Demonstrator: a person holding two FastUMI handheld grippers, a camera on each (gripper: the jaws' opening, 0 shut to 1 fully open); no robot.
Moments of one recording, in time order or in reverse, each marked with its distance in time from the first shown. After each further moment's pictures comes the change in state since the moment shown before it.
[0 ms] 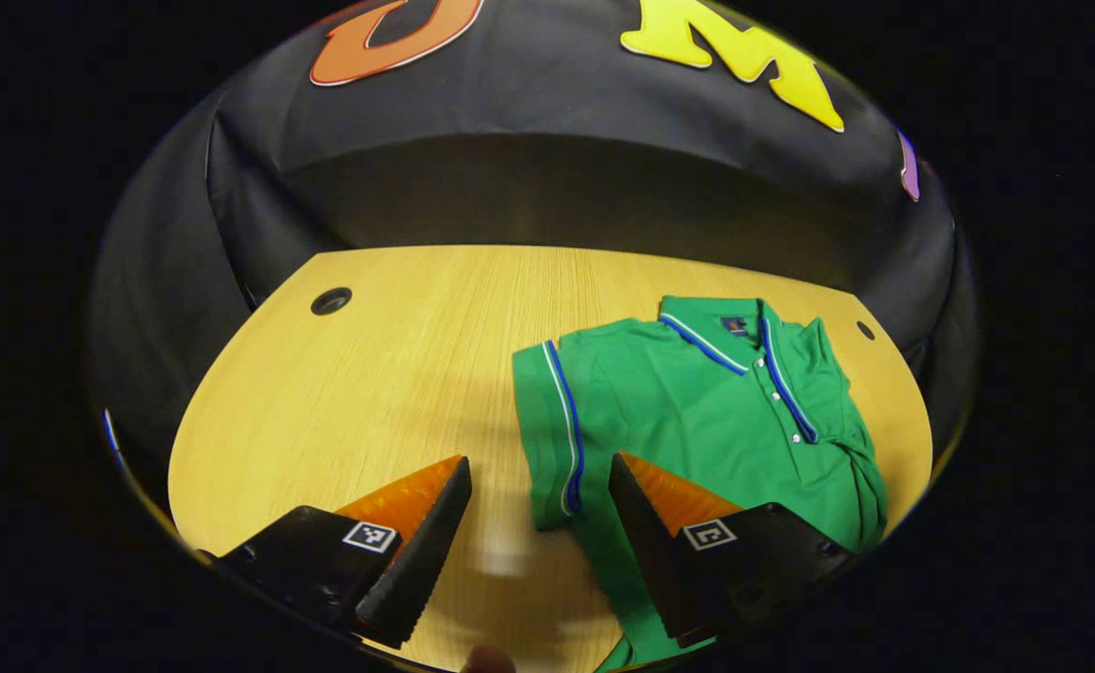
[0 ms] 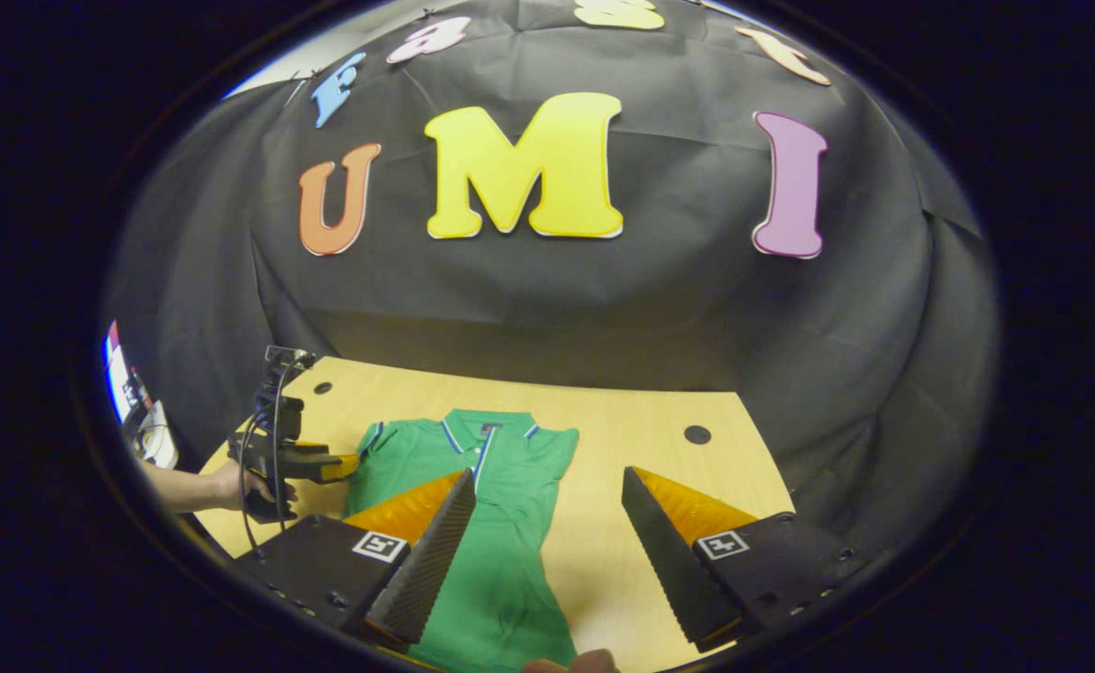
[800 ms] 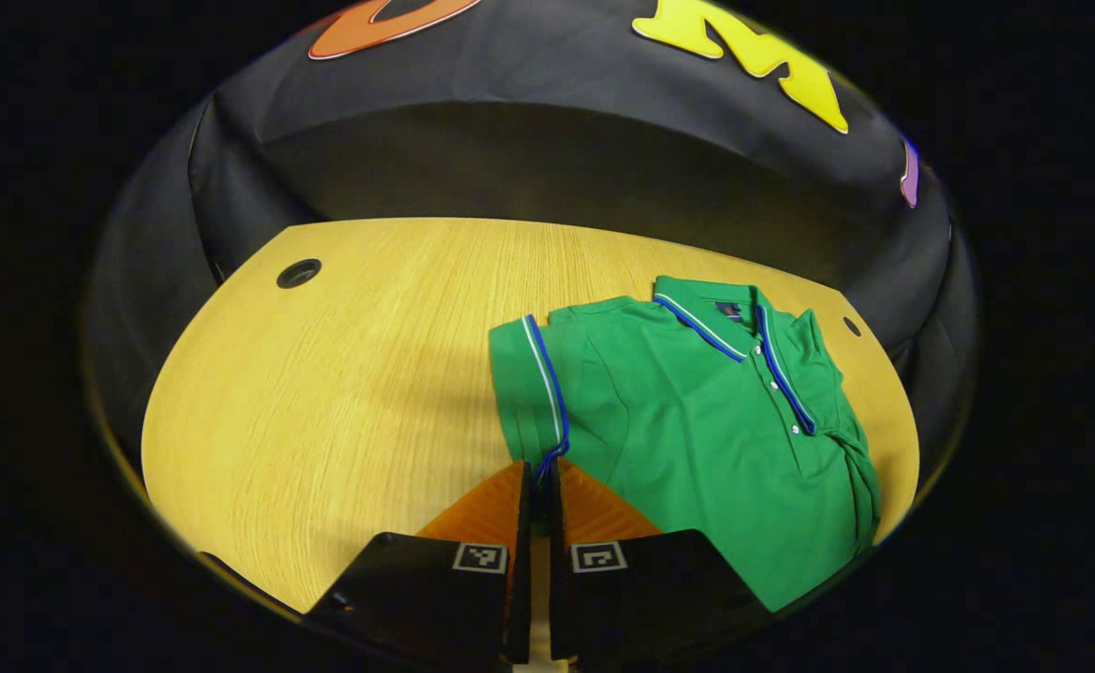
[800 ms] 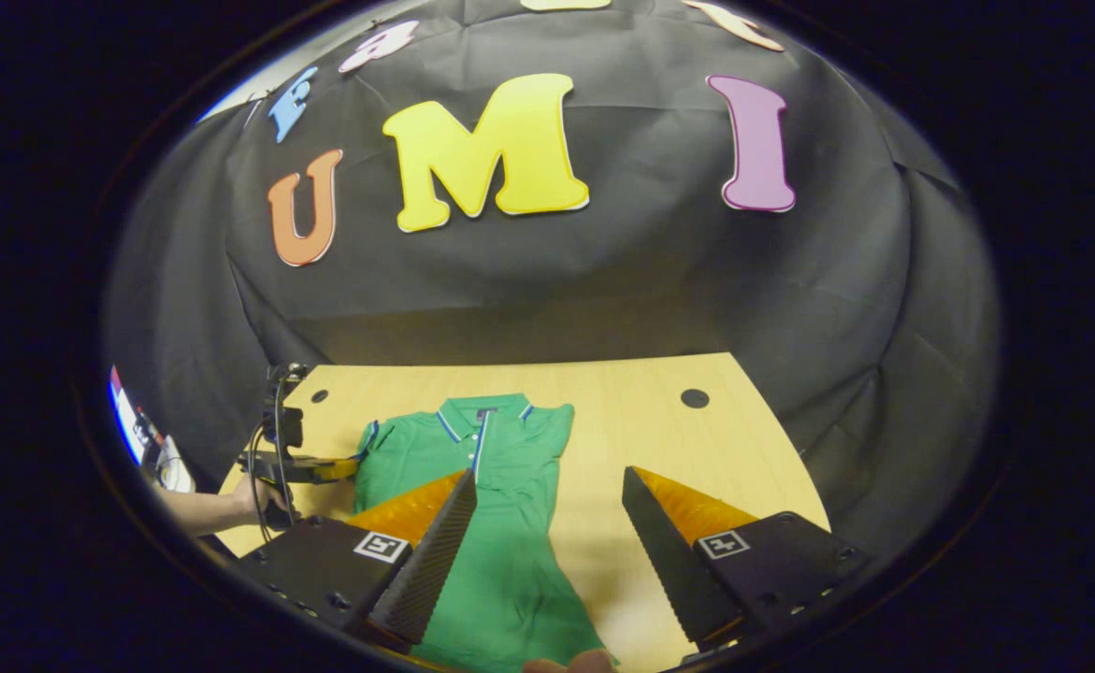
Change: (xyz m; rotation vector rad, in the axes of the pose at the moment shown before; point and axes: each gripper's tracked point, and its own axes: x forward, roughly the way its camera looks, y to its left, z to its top) left arm 0.012 -0.006 -0.005 -0.033 0.026 -0.118; right arm 0.002 -0.004 -0.021 0.122 0.068 -0.002
